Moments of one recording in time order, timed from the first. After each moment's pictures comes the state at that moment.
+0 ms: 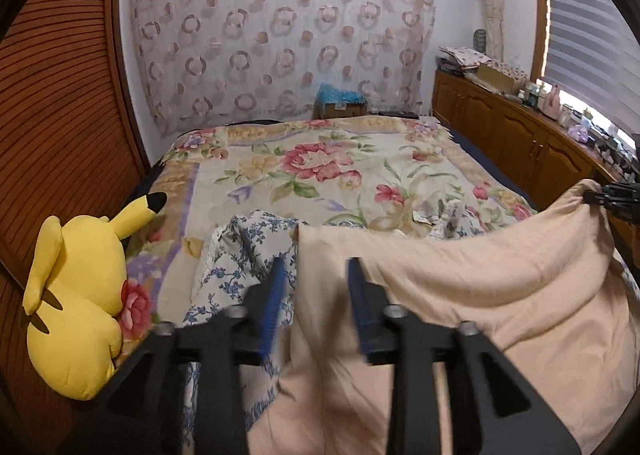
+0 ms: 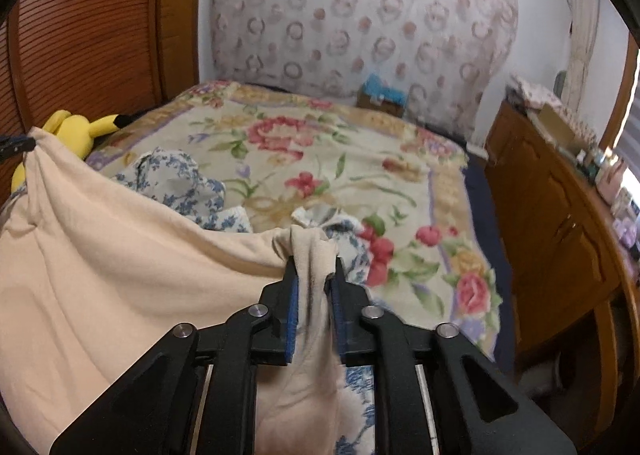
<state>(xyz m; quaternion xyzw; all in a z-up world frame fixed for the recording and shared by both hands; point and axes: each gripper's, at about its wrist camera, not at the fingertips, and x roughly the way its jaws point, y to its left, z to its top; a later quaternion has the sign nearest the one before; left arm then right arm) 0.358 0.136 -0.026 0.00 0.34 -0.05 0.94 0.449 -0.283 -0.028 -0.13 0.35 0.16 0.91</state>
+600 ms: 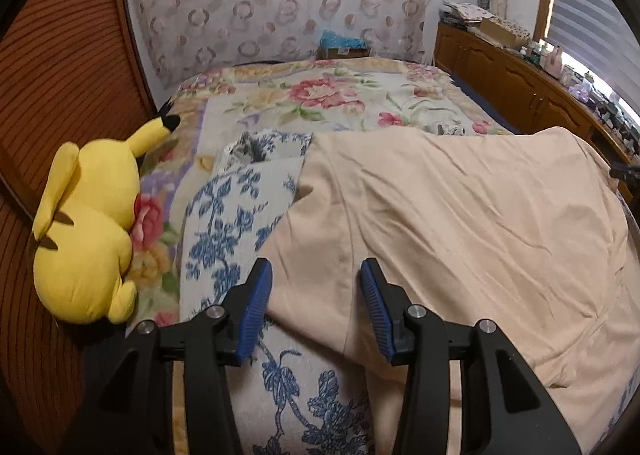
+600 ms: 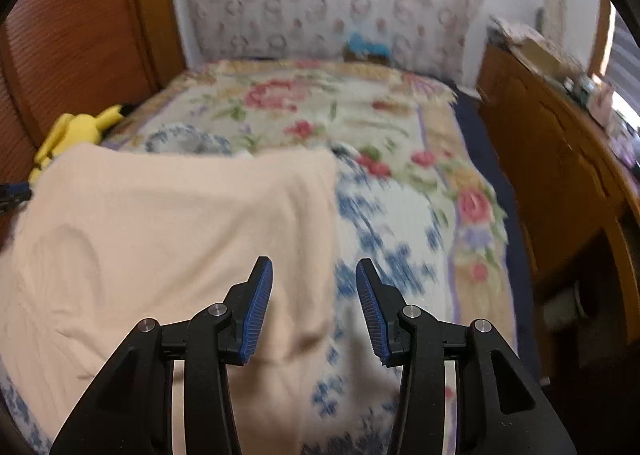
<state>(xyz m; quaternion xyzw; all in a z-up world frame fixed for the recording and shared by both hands) 0.276 0.153 -0.075 0.00 0.42 -0.04 0.91 0.357 -0.339 -0.050 -0.07 0.42 0.13 0.90</state>
